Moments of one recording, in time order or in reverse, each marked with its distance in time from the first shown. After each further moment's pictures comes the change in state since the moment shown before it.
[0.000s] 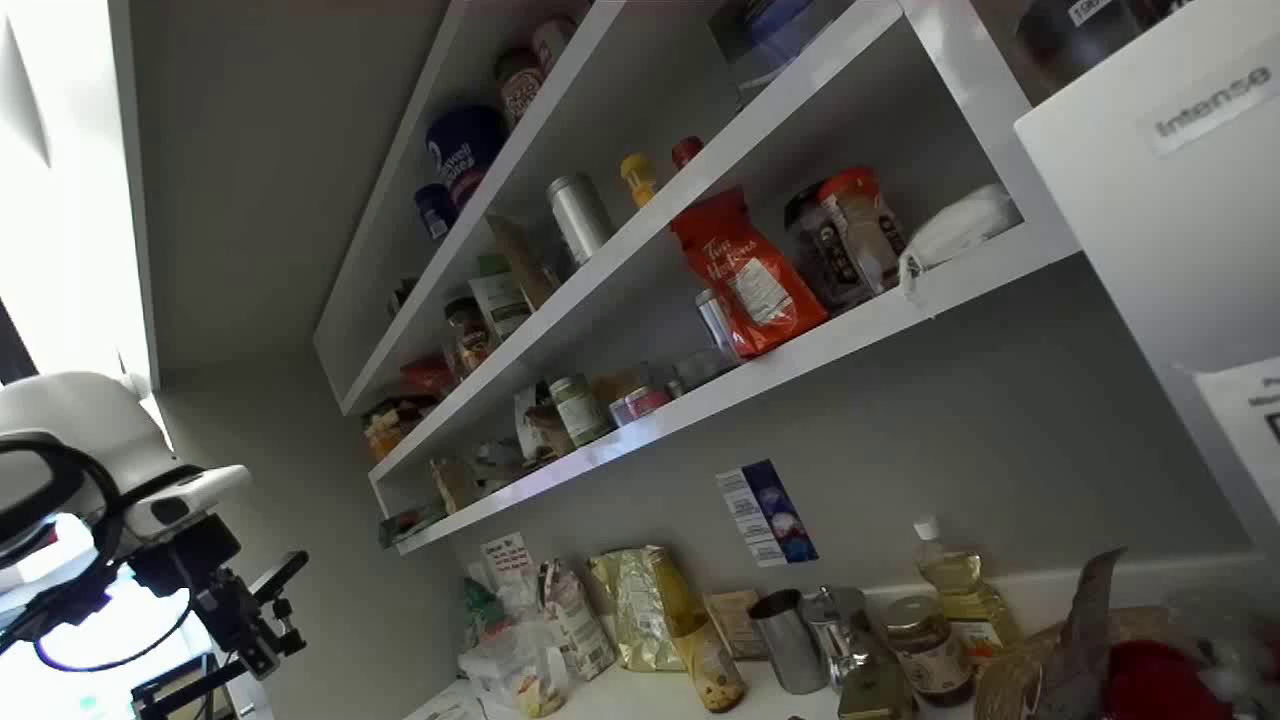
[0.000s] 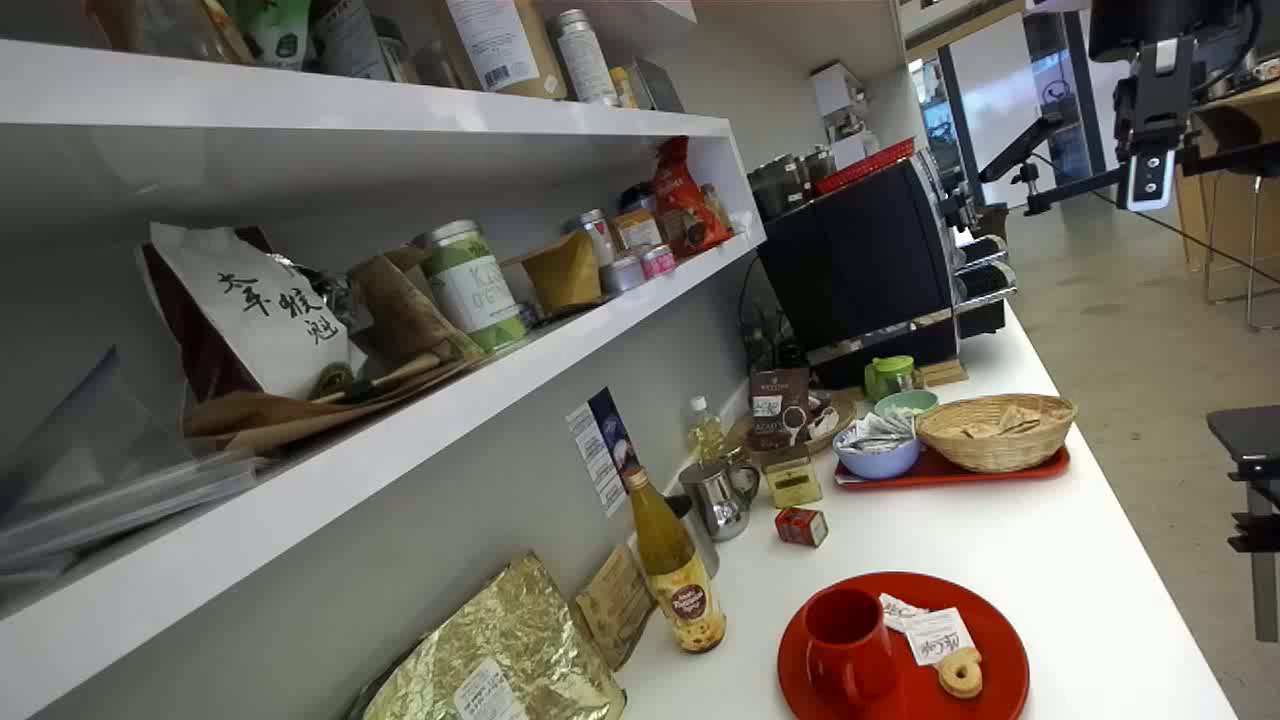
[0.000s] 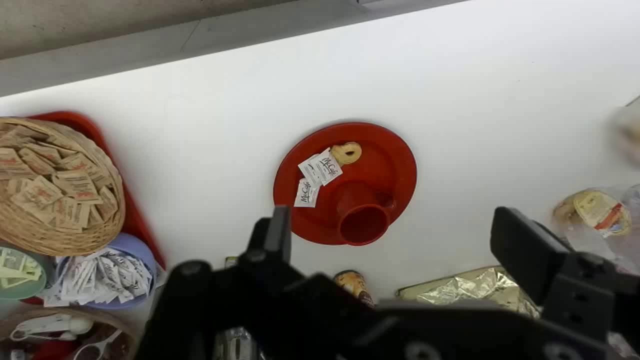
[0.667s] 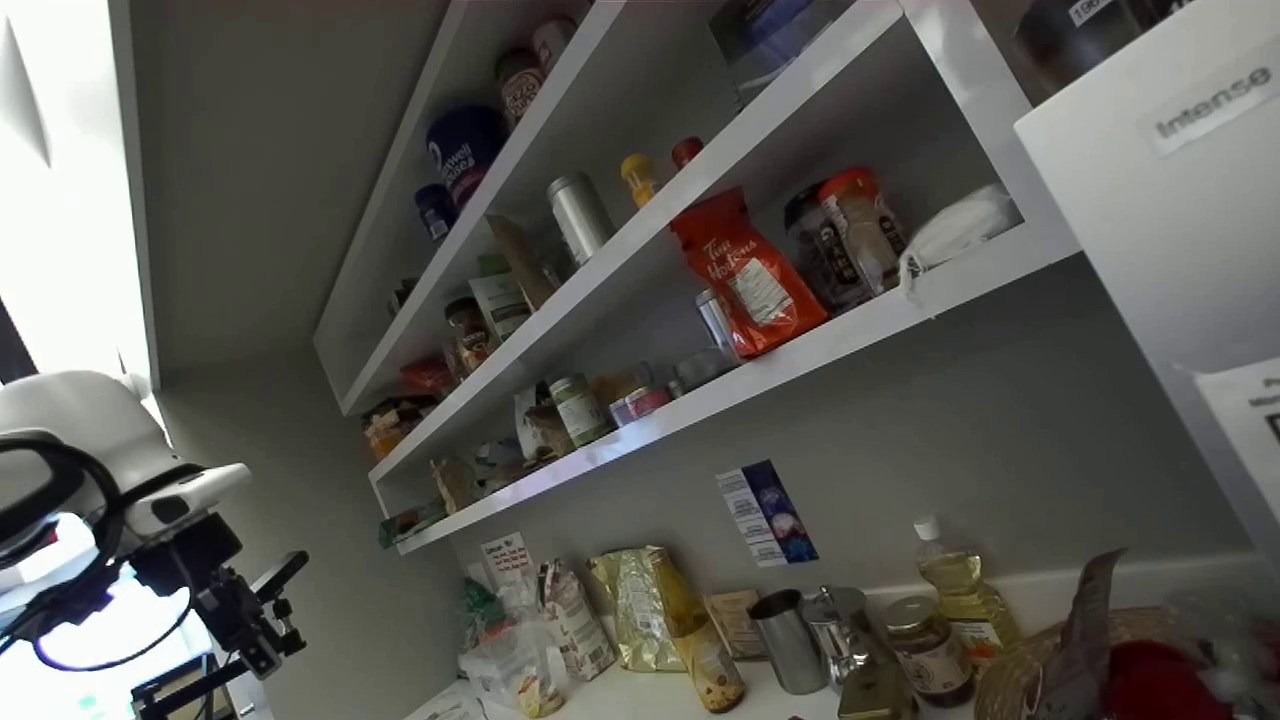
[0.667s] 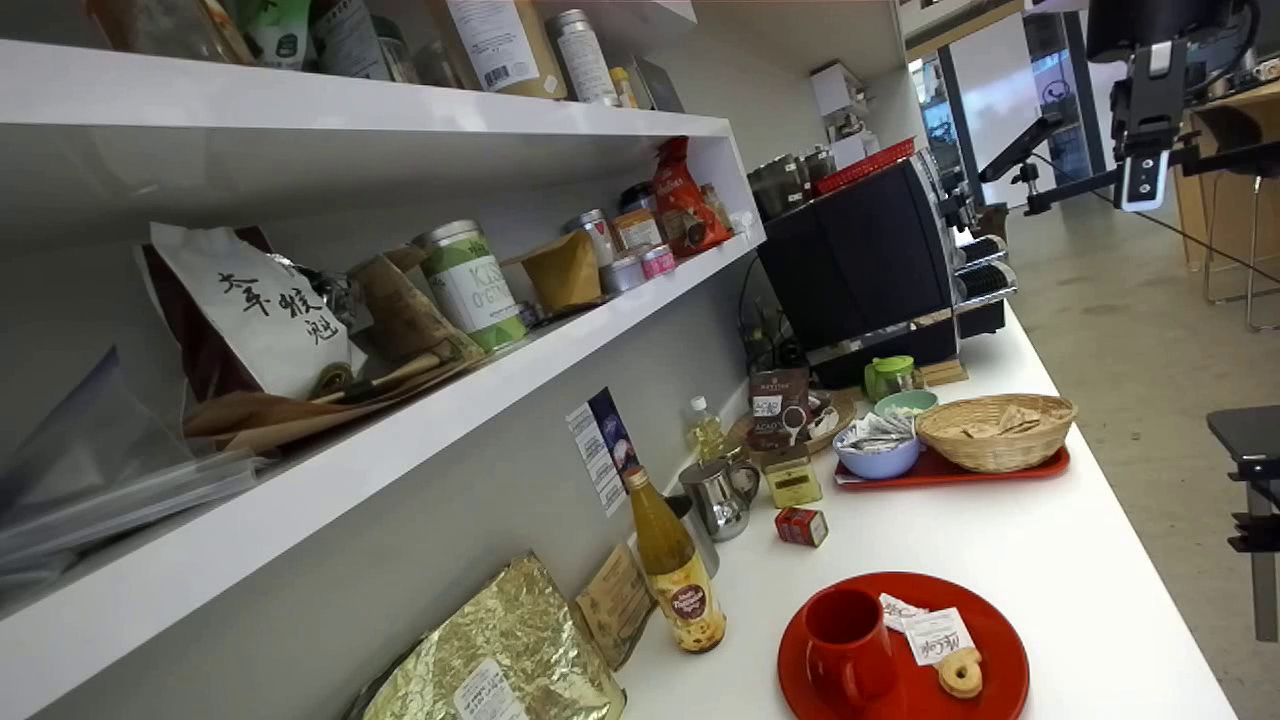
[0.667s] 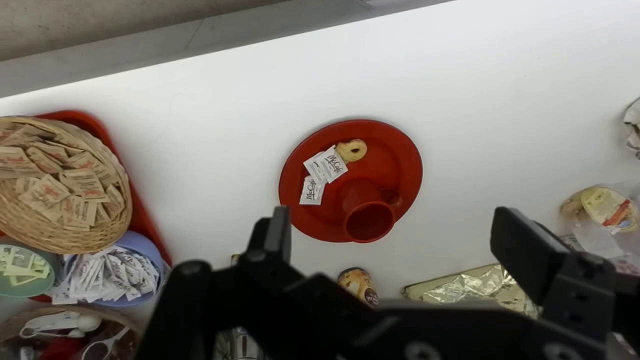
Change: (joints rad) arm -0.012 0.000 0.000 0.000 -0.007 0.002 0.000
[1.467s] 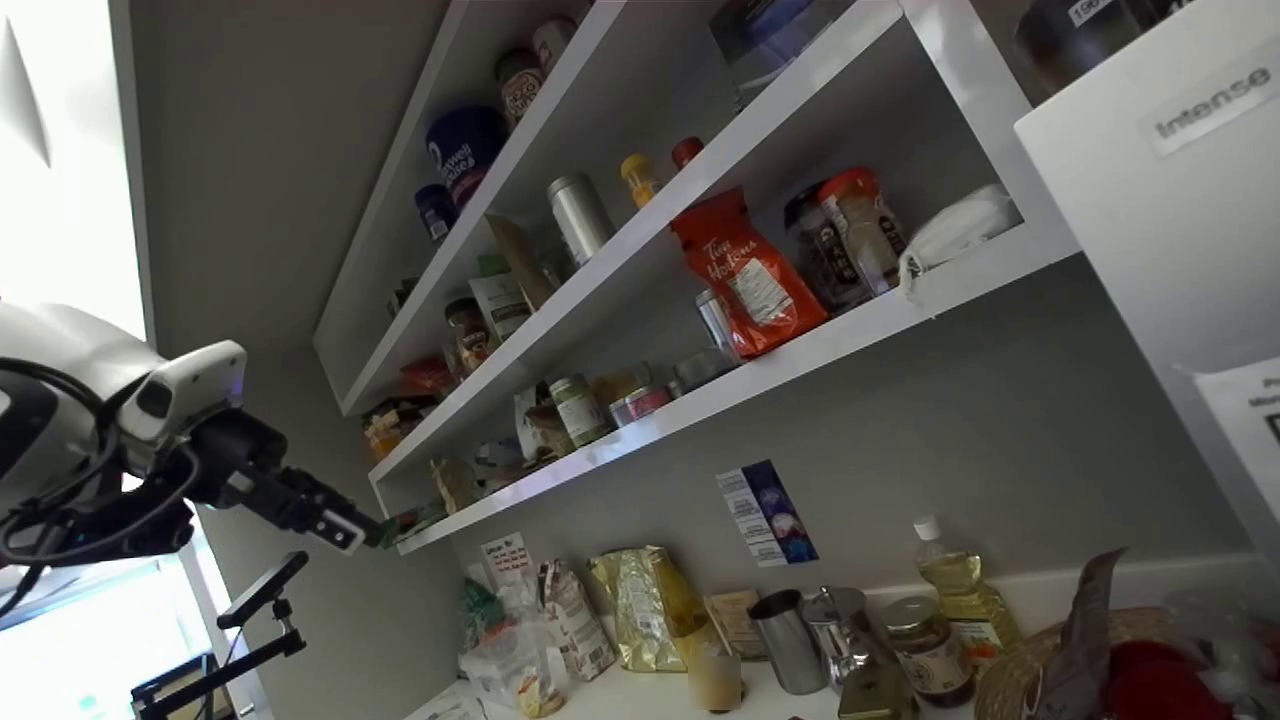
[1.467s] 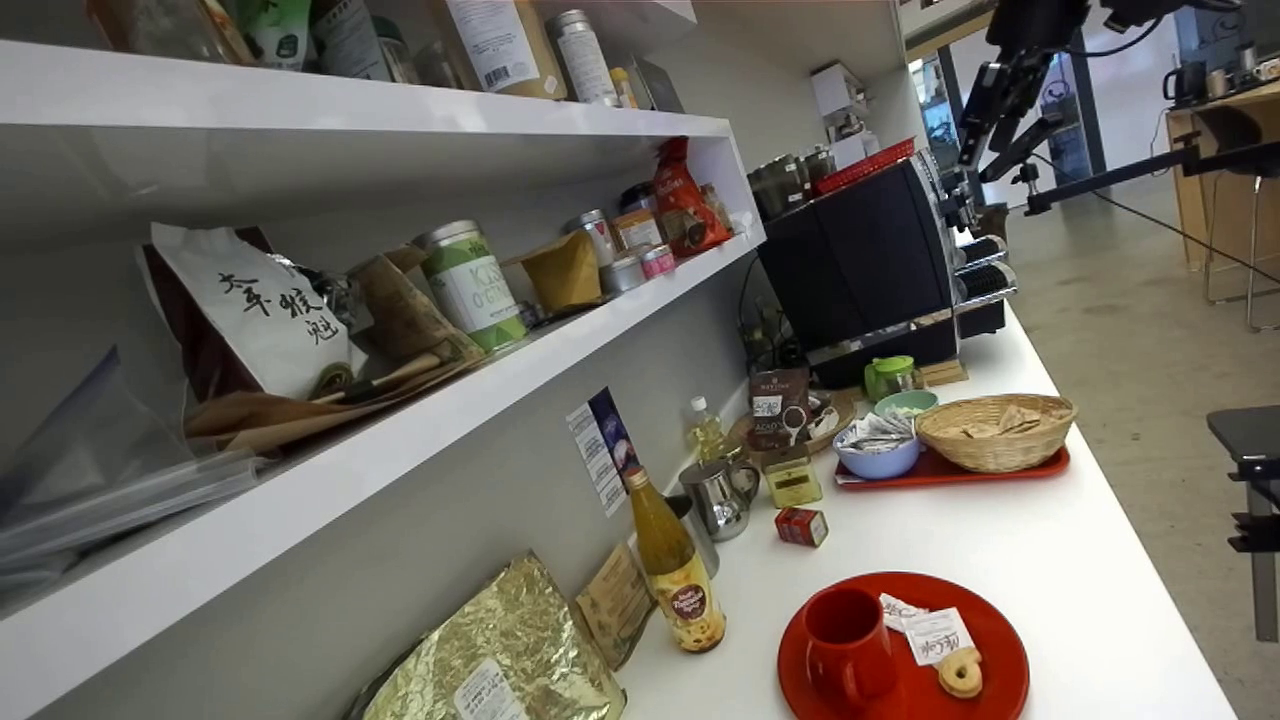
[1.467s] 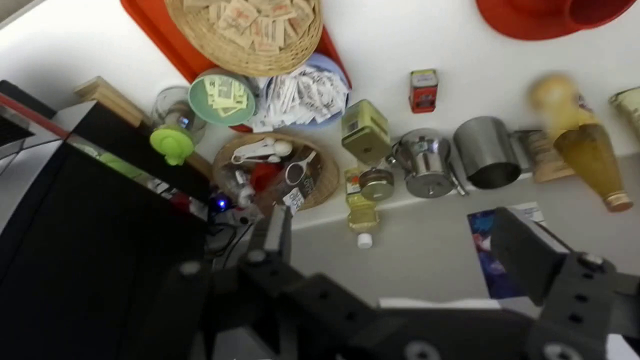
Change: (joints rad) arm -0.332 0.075 -0.101 0.046 -0.327 0.338 -0.028
